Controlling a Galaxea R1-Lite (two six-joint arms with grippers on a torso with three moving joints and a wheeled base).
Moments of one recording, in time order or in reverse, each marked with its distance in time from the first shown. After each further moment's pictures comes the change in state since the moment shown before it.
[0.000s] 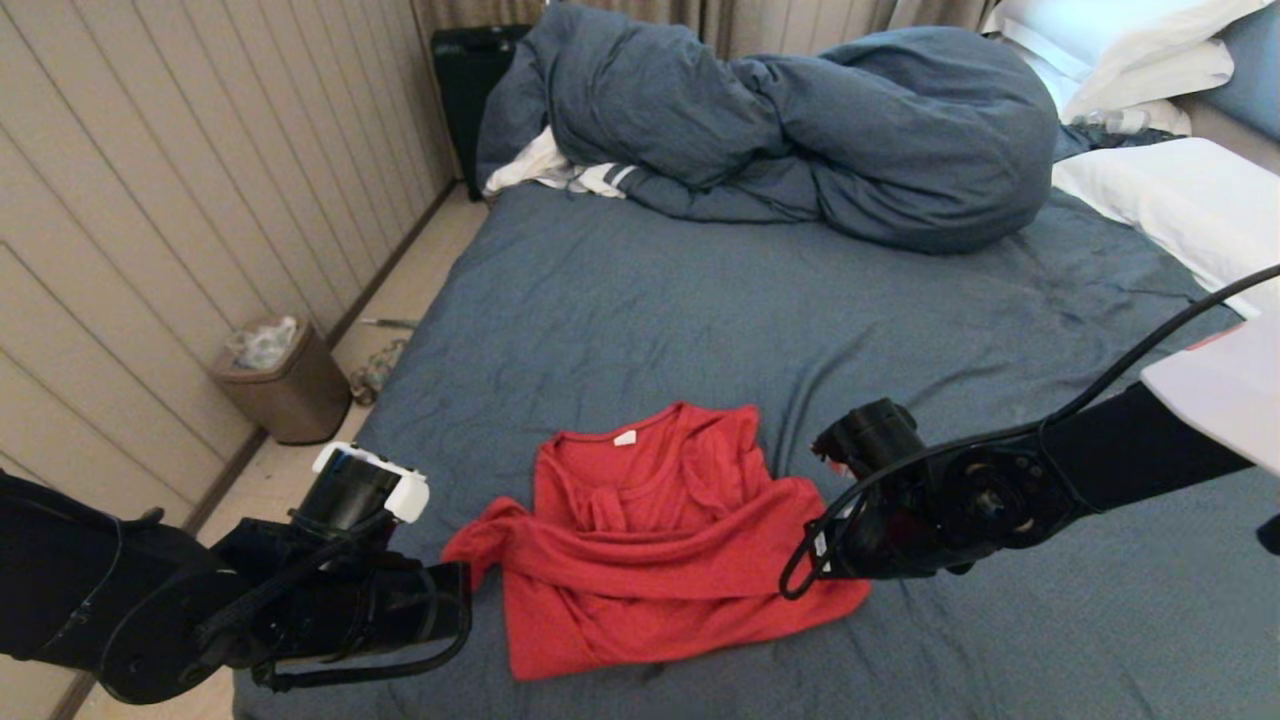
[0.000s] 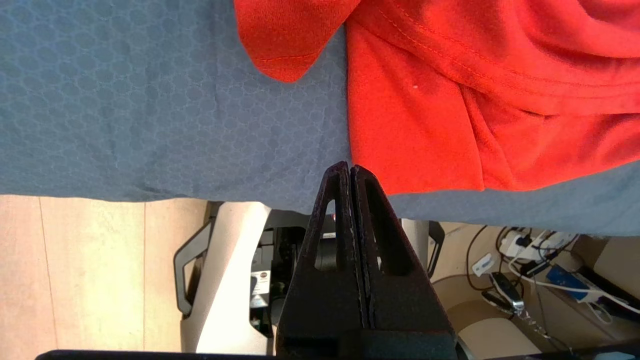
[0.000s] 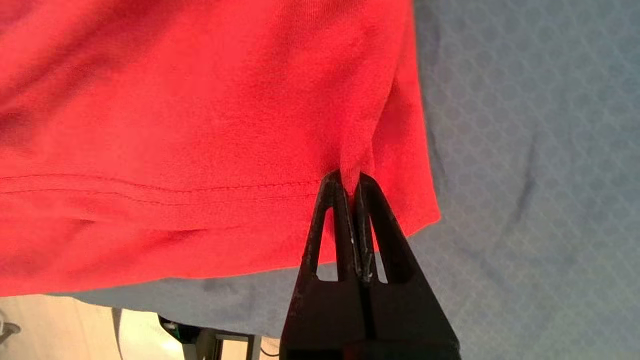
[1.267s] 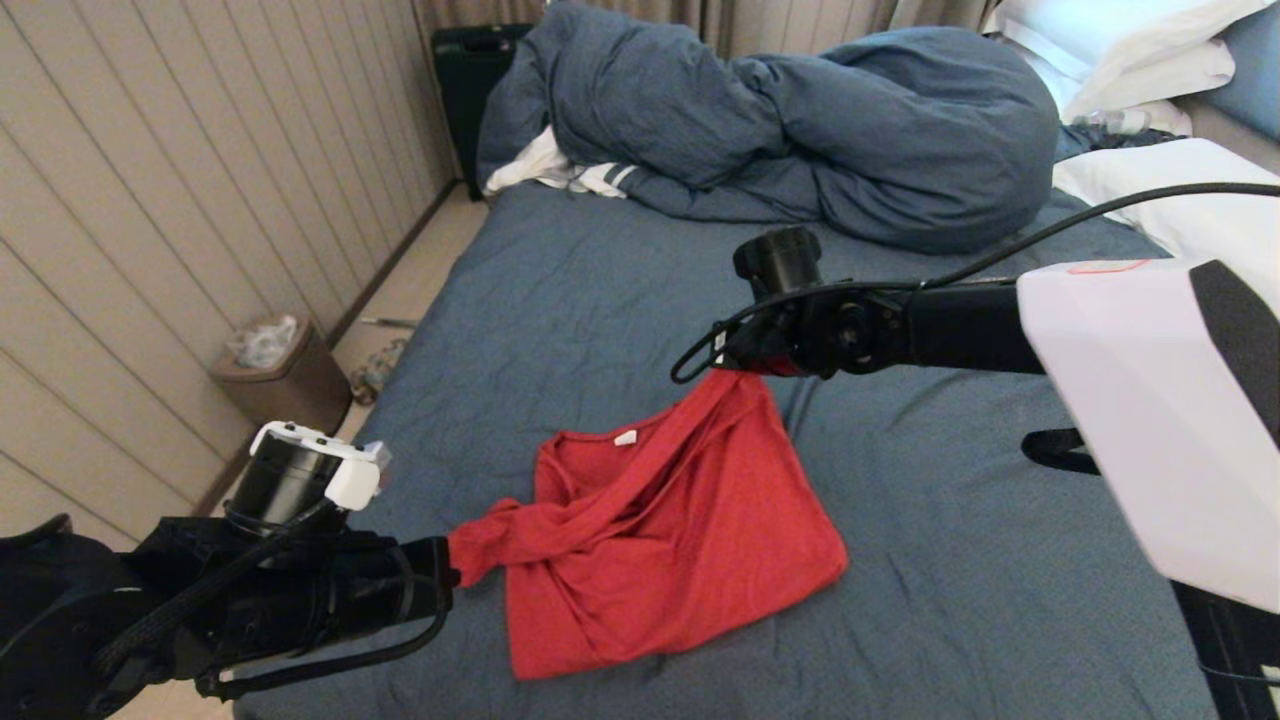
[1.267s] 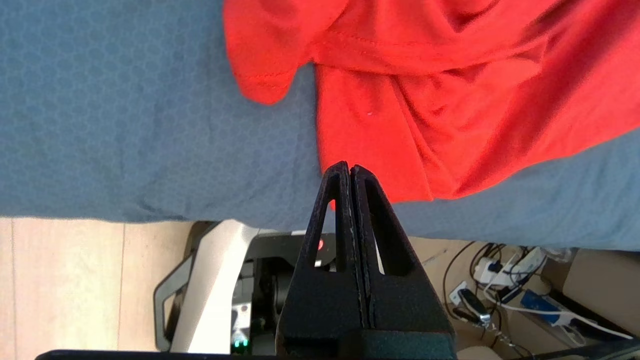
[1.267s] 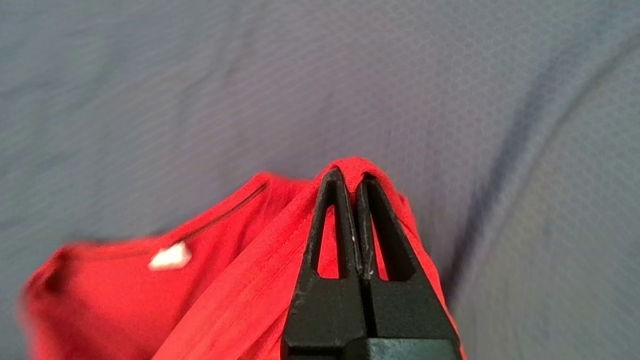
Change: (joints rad) left arm 0.005 -0.134 0.036 -0.045 0.011 -0.013; right arm 0.037 0.303 -0.938 0.102 -0.190 0.007
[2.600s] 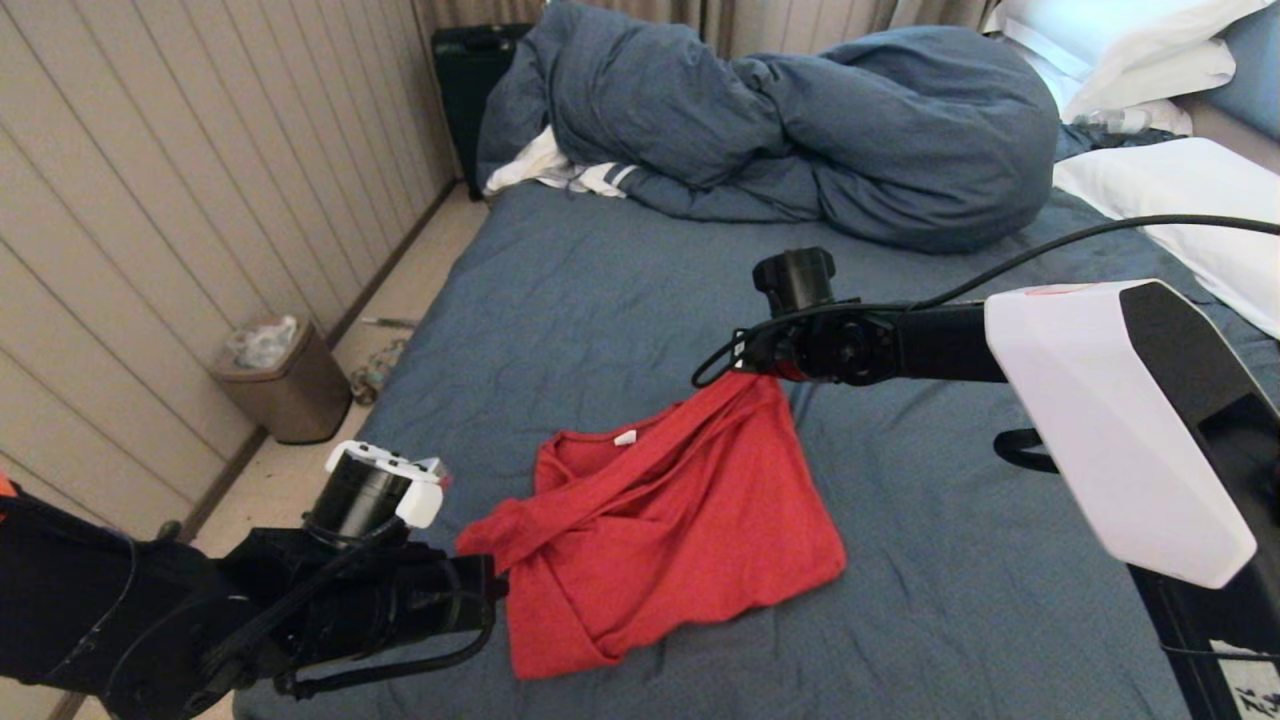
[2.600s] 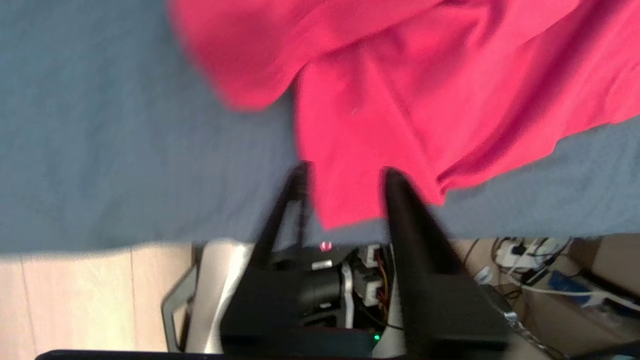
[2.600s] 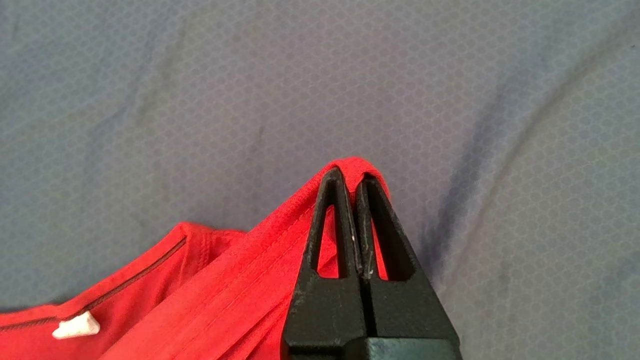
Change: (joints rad) left arm -0.058 0.150 -0.015 -0.110 0.005 0.043; right arm -0.069 0.076 -0.018 -0.089 -0.012 -0.057
